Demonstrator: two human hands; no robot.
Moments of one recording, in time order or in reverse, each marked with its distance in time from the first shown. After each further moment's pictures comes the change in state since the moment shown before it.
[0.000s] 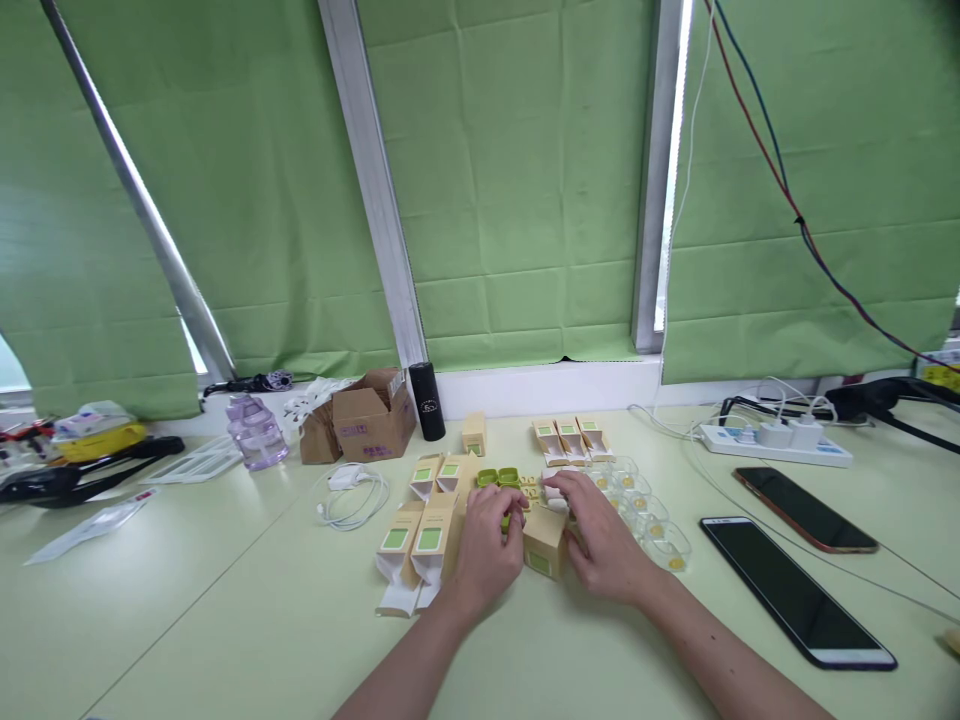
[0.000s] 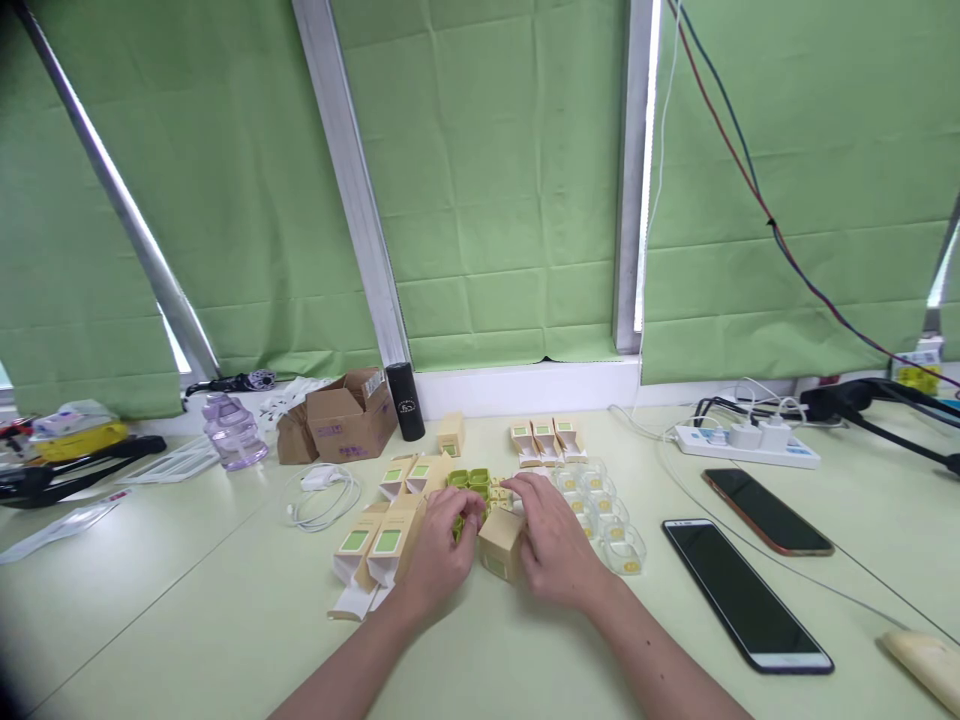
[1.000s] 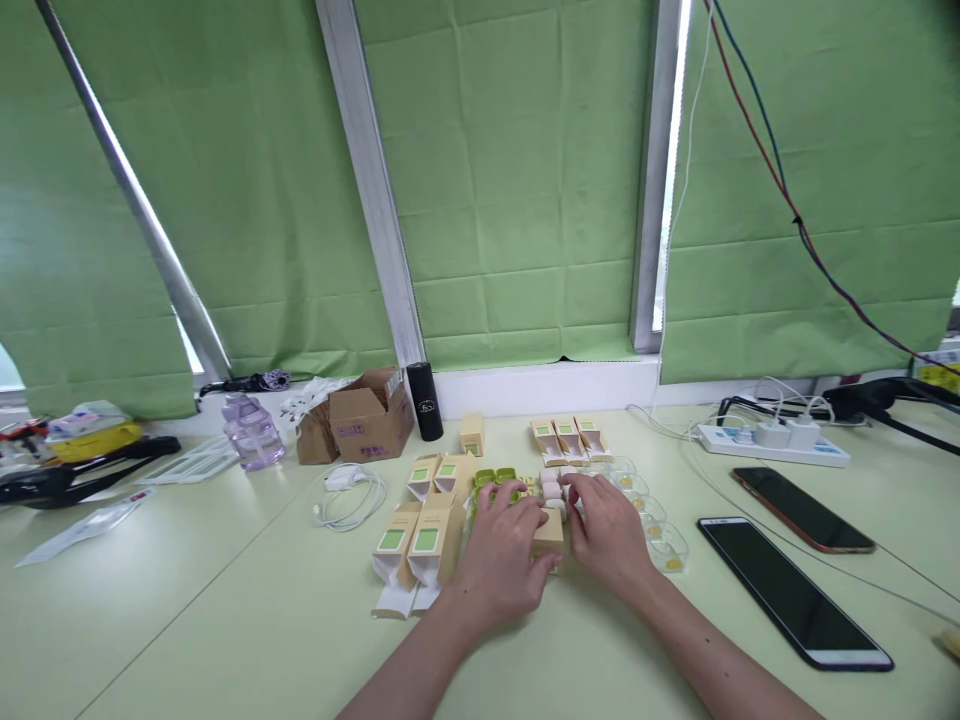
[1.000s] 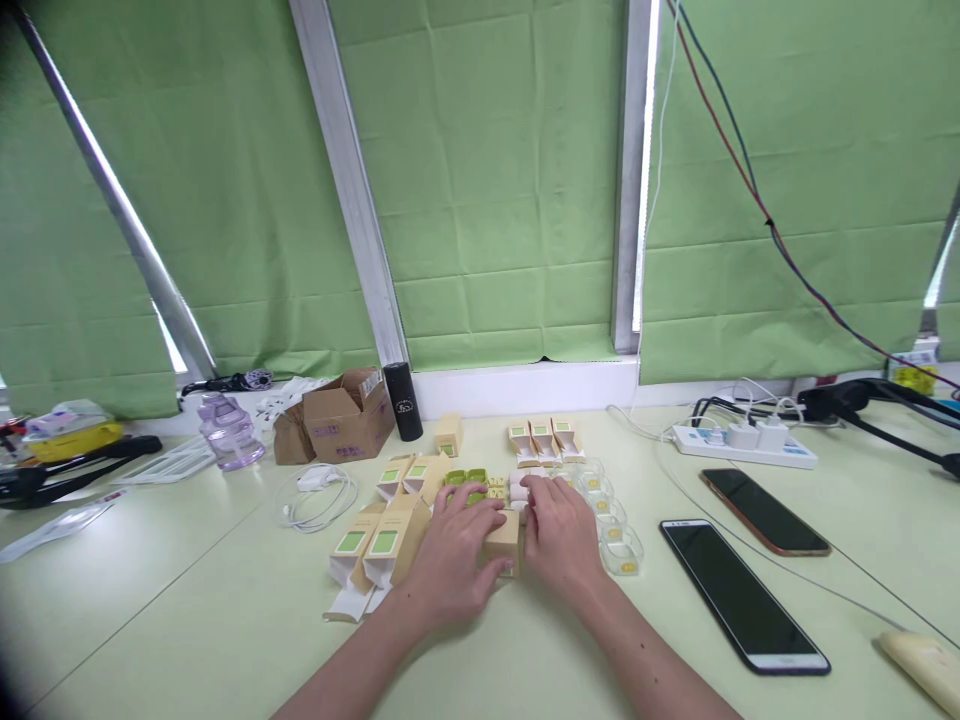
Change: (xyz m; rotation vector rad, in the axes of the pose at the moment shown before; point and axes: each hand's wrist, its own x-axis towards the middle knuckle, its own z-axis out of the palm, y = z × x) left_hand 0.000 0.024 -0.006 0.244 -0.281 0.181; right_hand 0.003 0.006 0.008 -0.376 0.202 0.184
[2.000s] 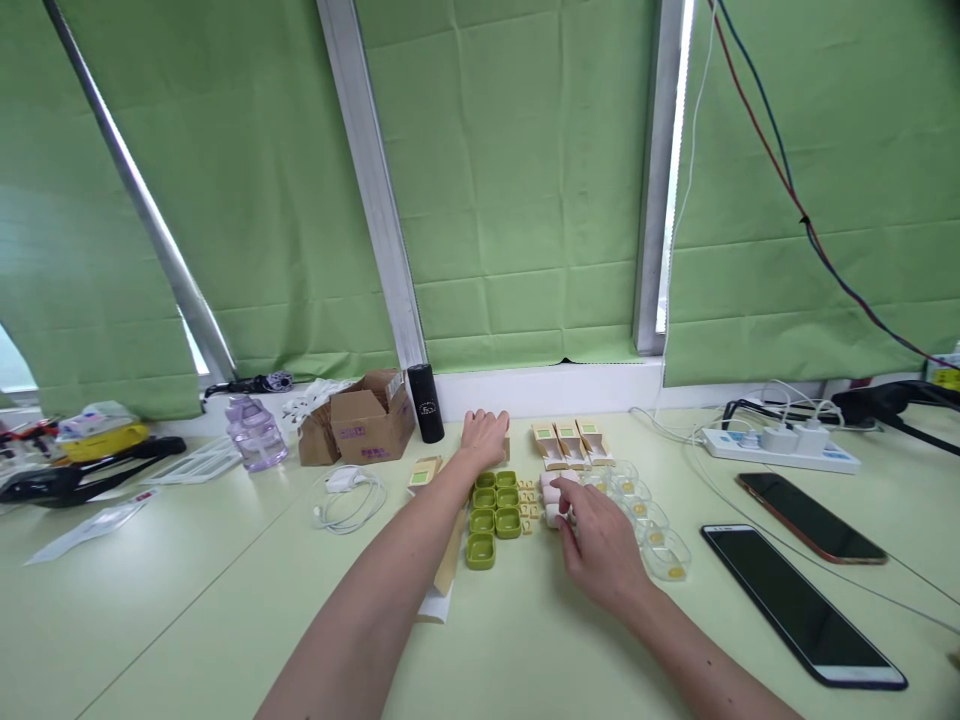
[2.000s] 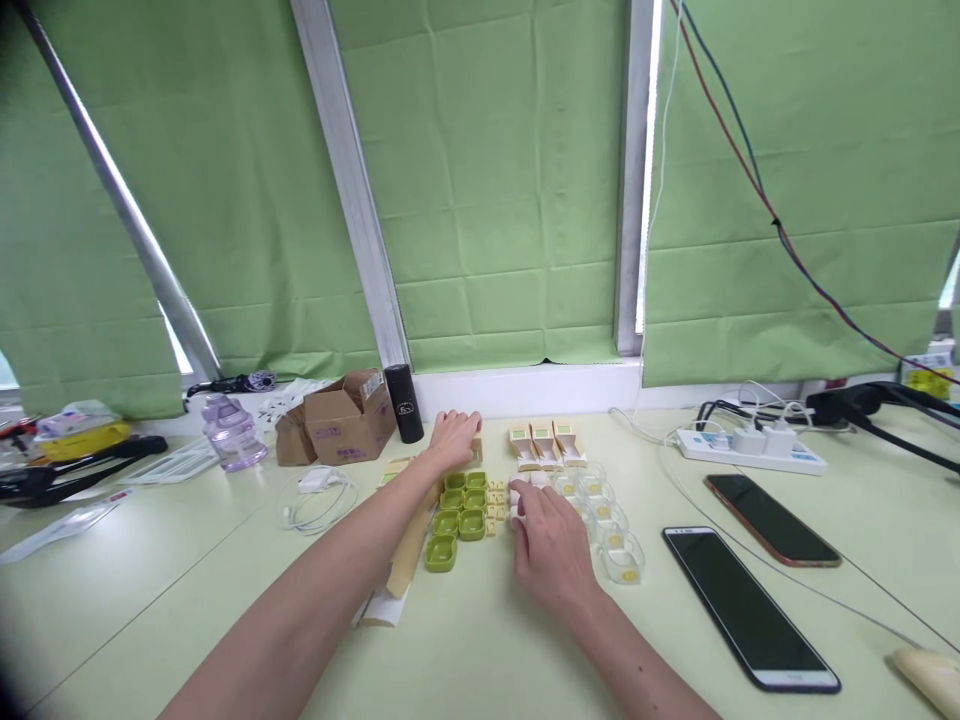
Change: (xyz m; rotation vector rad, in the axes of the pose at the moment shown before) left_hand 0.147 -0.112 -0.003 0.519 -0.243 -0.302; right_hand -0.005 -0.010 0.001 0.059 -0.030 -0.027
